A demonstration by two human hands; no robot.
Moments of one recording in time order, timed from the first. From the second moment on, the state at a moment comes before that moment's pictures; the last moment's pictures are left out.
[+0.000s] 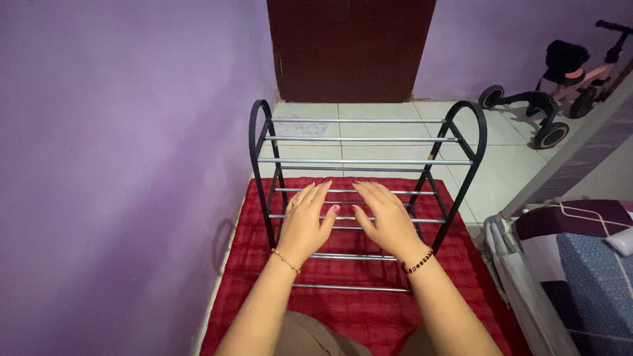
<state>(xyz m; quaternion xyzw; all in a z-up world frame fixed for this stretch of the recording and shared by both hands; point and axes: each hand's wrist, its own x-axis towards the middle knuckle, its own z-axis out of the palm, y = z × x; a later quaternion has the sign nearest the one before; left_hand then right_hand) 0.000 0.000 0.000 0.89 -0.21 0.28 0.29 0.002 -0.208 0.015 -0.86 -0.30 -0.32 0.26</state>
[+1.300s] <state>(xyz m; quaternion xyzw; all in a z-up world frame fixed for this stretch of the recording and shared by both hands) 0.005 0.007 -0.003 0.88 -0.21 0.30 0.29 0.008 -0.199 0.018 -0.86 -0.31 -0.31 0.27</state>
